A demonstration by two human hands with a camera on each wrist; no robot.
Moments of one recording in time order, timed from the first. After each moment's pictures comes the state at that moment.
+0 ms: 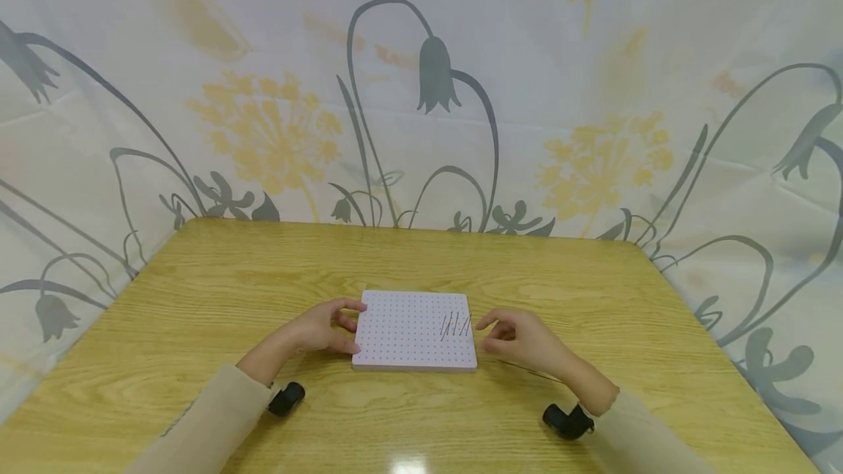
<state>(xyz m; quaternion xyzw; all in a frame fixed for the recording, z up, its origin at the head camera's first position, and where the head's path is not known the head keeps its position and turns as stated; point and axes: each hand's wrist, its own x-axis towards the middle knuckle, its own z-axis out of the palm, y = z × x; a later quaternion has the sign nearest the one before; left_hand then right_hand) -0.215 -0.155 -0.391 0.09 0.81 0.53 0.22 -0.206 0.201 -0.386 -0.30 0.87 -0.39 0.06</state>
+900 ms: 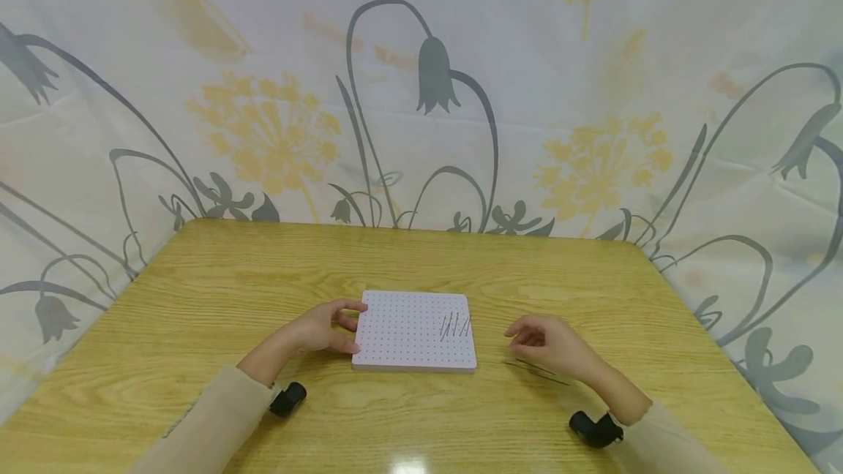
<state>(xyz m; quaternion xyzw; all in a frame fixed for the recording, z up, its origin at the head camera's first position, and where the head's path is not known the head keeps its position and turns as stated) -0.214 -0.154 -0.391 0.10 0.81 0.53 0.22 -0.203 0.241 -0.390 -0.29 0.88 -0.39 0.05</state>
